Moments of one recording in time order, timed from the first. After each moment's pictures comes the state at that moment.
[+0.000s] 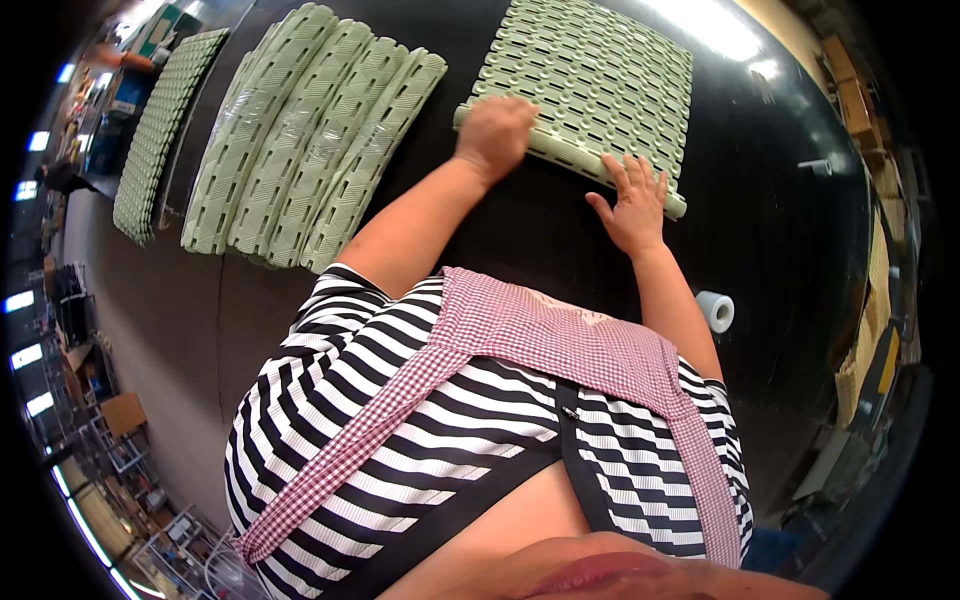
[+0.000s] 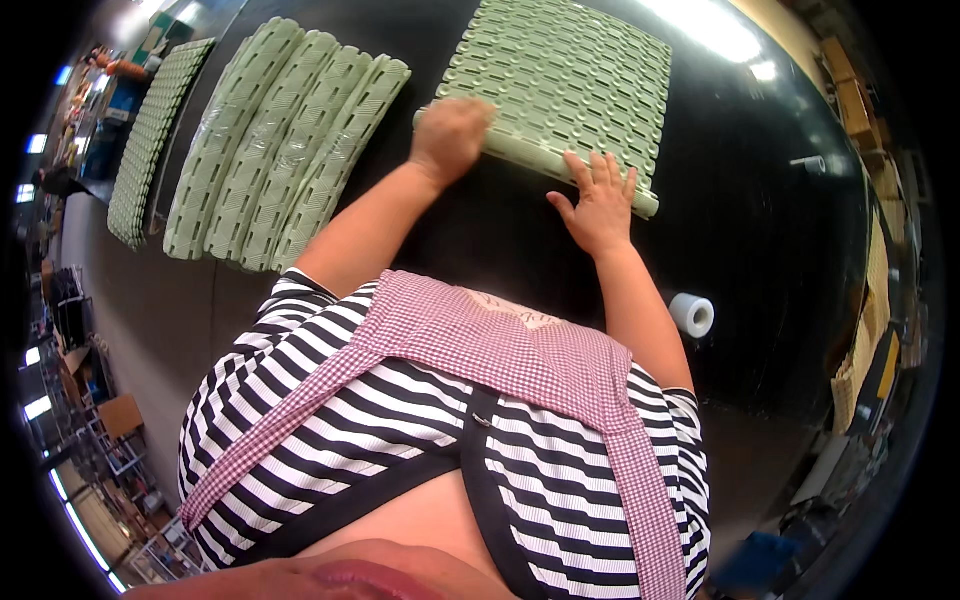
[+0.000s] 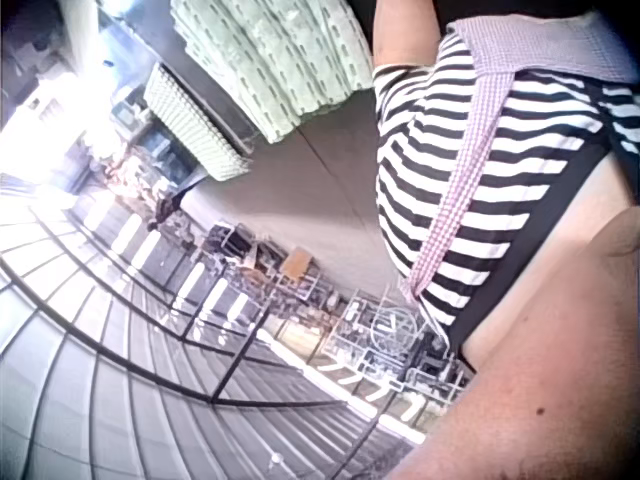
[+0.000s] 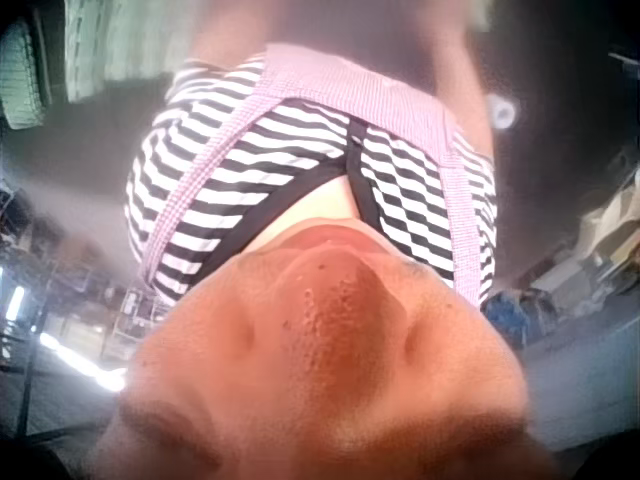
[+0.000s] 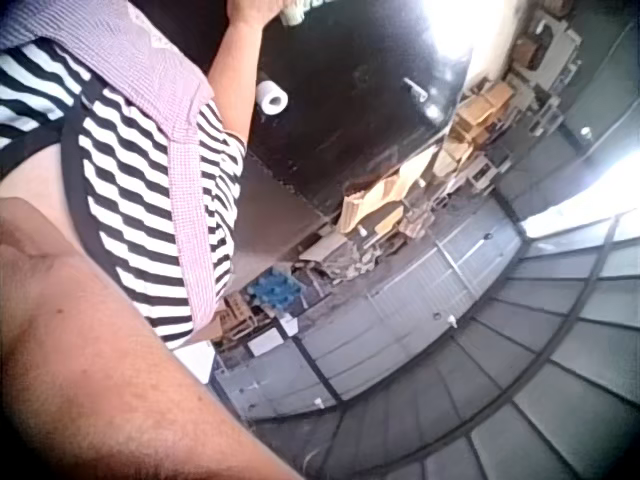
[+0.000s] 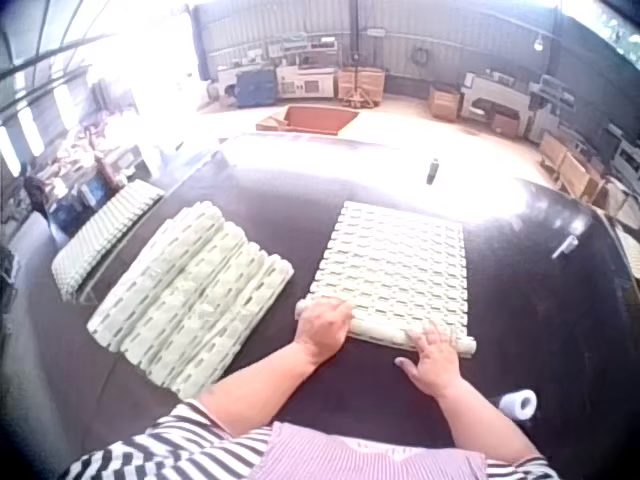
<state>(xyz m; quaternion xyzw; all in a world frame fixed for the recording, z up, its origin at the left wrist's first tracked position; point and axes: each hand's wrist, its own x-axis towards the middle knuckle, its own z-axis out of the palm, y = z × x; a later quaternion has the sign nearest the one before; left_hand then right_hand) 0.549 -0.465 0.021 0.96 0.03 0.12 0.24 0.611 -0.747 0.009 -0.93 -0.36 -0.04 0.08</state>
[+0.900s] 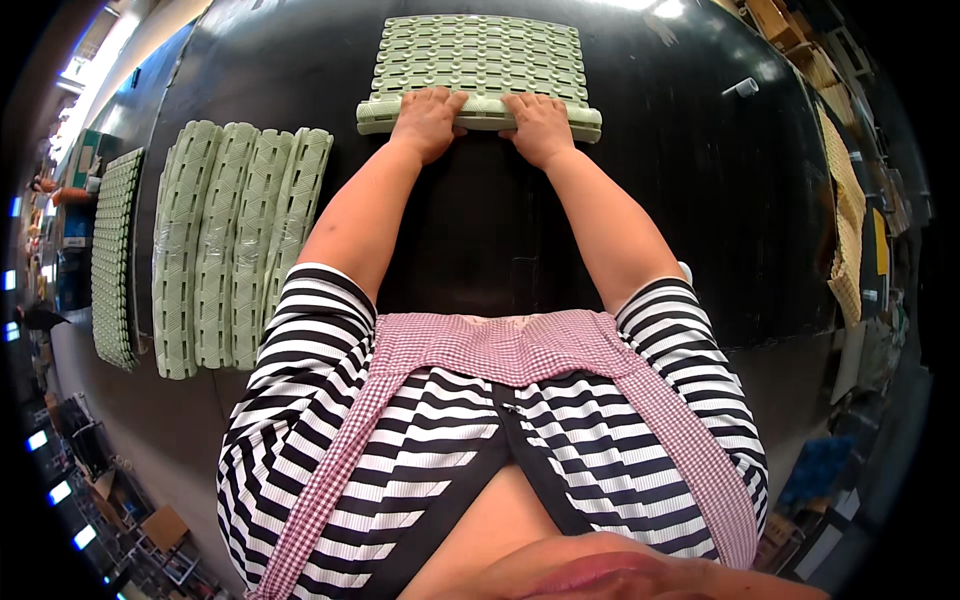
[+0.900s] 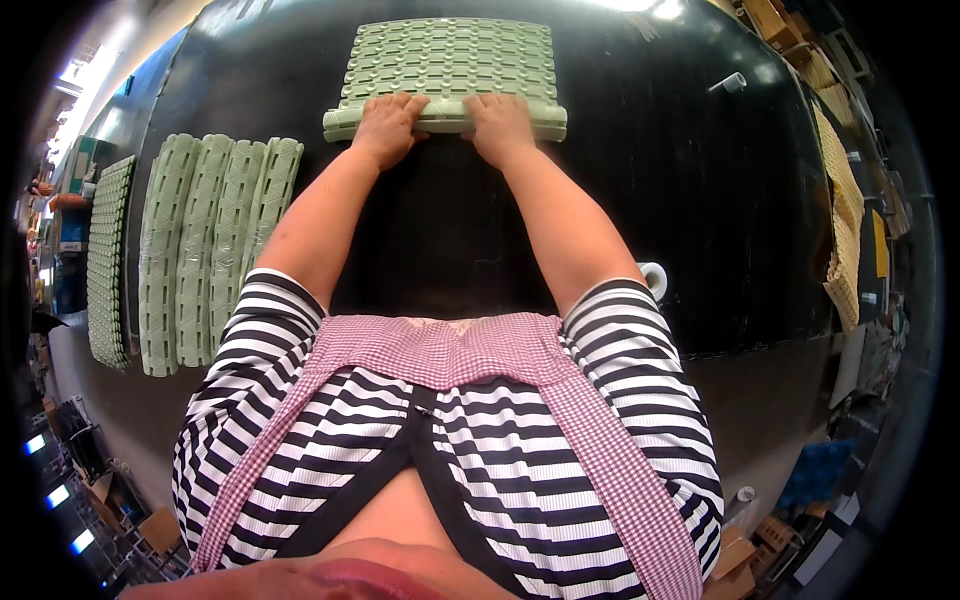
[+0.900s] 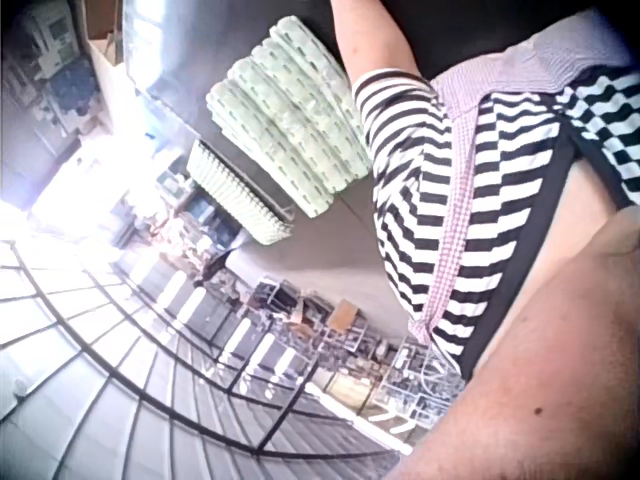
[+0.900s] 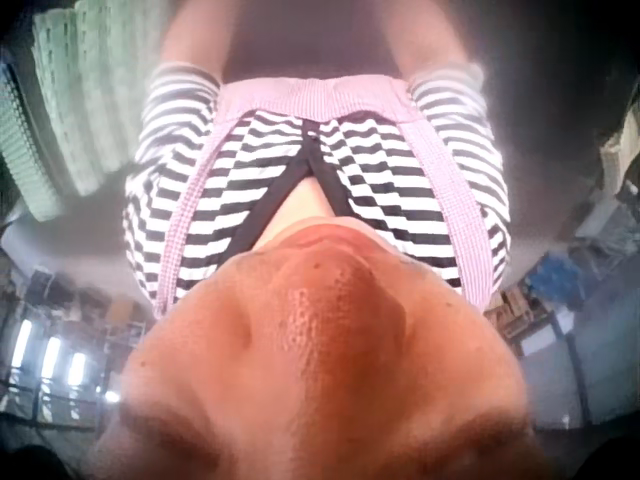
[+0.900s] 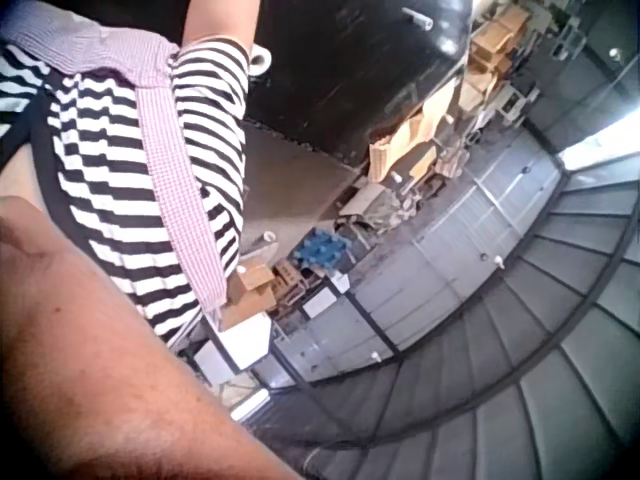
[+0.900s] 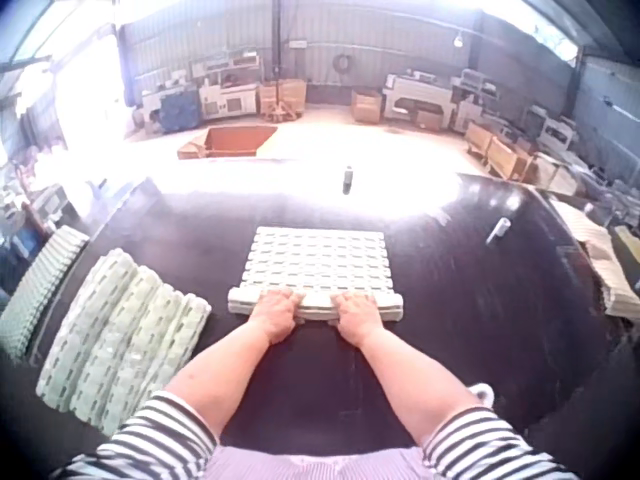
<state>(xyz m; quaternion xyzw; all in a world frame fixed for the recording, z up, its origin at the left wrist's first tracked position) 0.668 -0.478 0.016 0.99 -0.07 0.08 0.08 0.732 -0.697 0.019 -0.93 -0.34 -0.07 0.09</state>
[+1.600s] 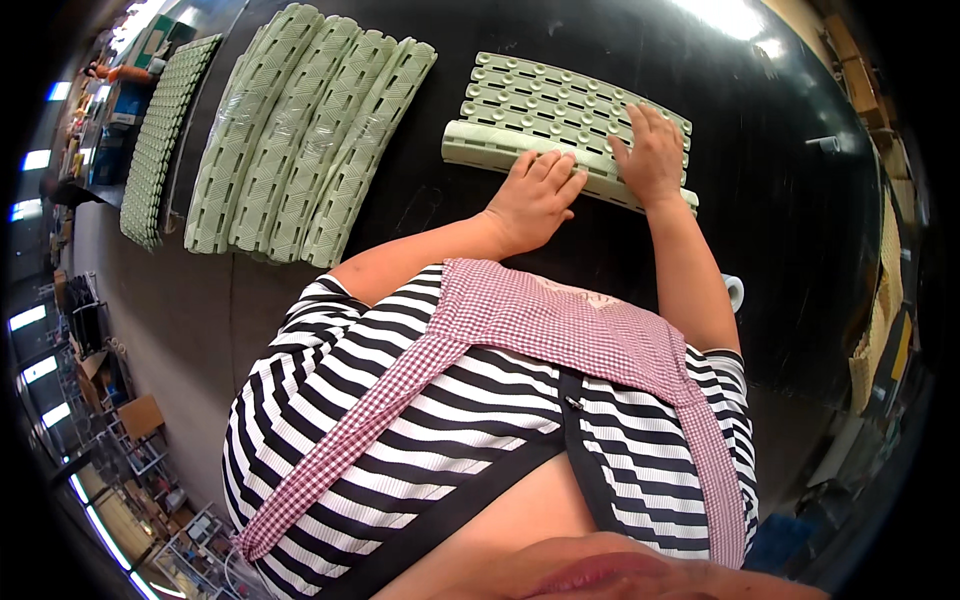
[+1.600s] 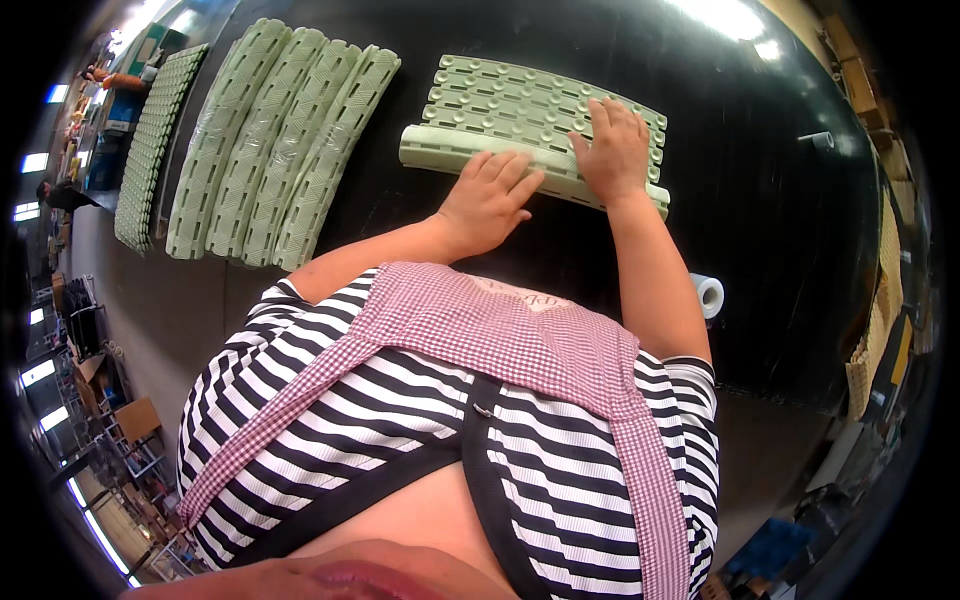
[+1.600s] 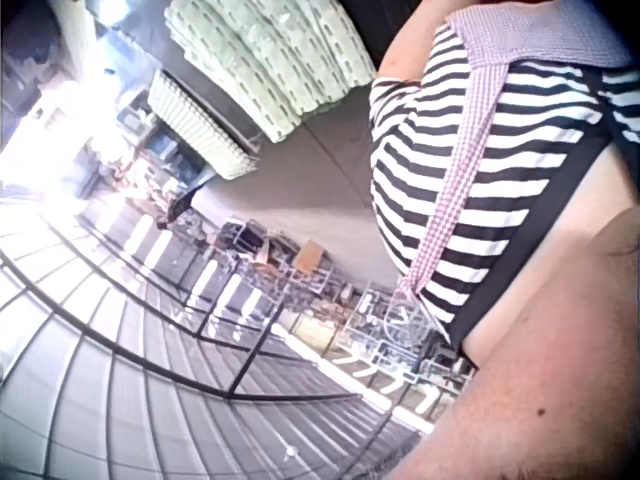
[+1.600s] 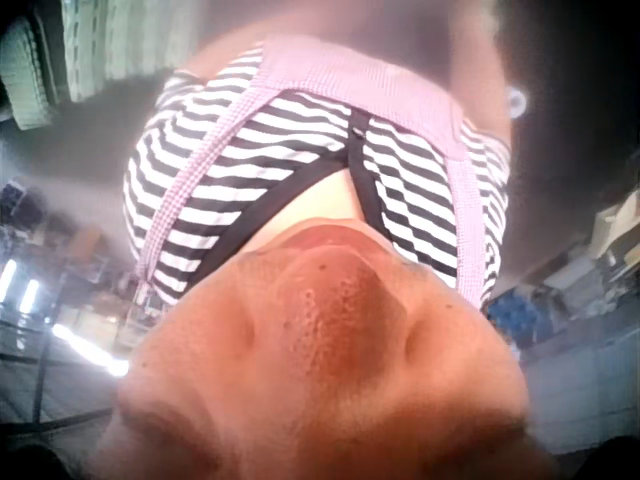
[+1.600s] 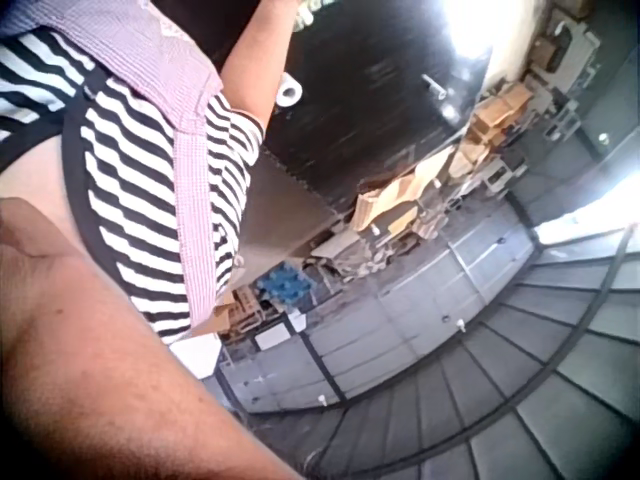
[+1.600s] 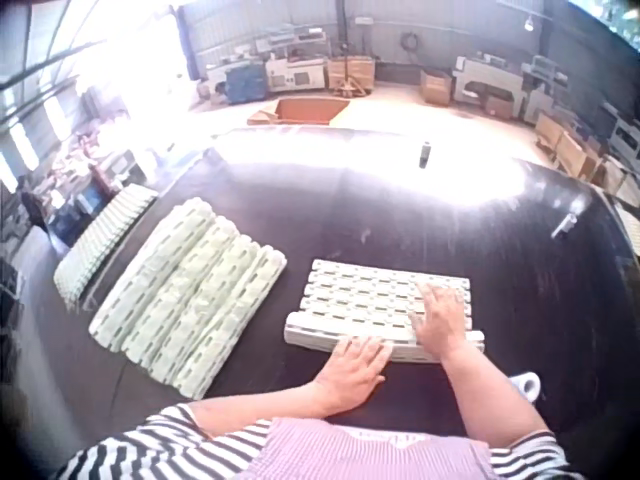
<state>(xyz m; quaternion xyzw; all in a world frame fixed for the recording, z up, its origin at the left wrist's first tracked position) 0.484 -0.559 0.029 0.96 -0.15 0.12 0.18 0.656 -0.738 0.026 -0.90 -0.36 -0.20 0.12</state>
